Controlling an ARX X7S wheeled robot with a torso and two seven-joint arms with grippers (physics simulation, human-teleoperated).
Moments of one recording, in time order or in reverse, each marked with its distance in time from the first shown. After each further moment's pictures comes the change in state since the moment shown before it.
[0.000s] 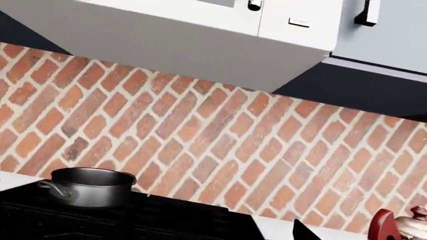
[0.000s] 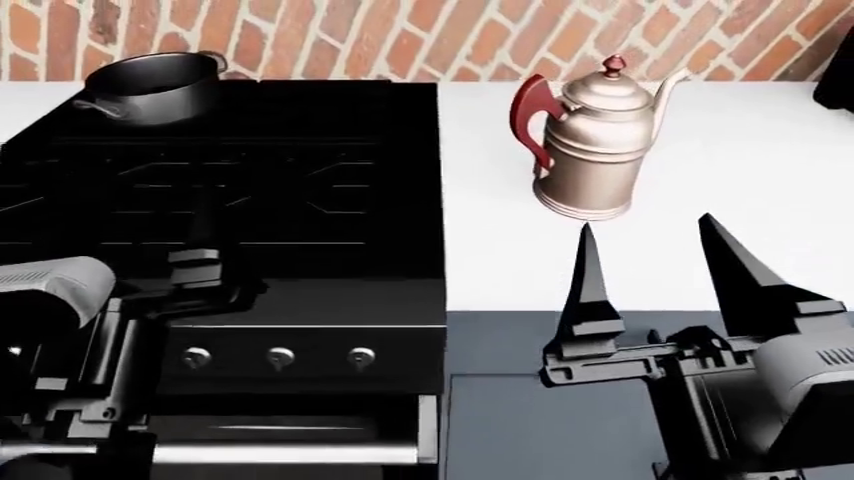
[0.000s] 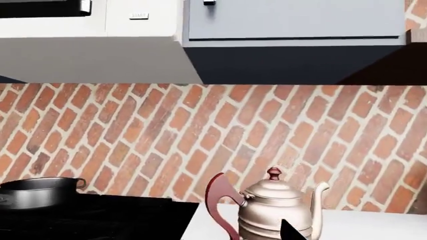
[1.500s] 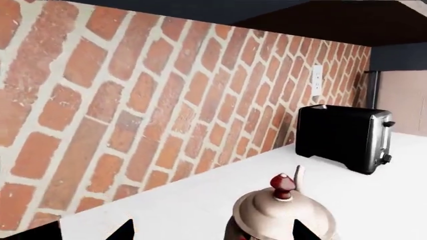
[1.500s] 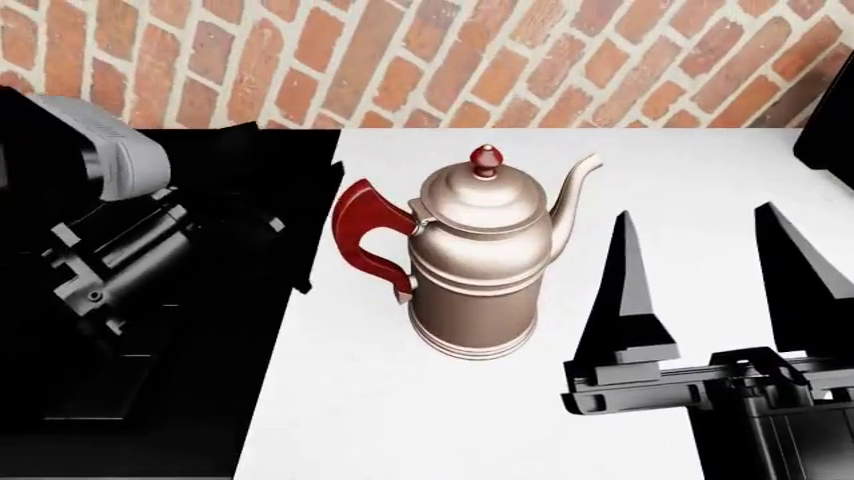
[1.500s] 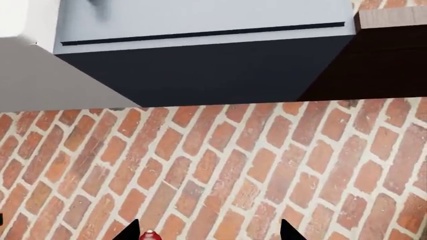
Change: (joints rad) left arm -0.515 -0.386 0.108 -0.302 -0.633 -0.351 0.229; right arm 0.169 0.587 -0.485 -0.017 0.208 -0.504 0.636
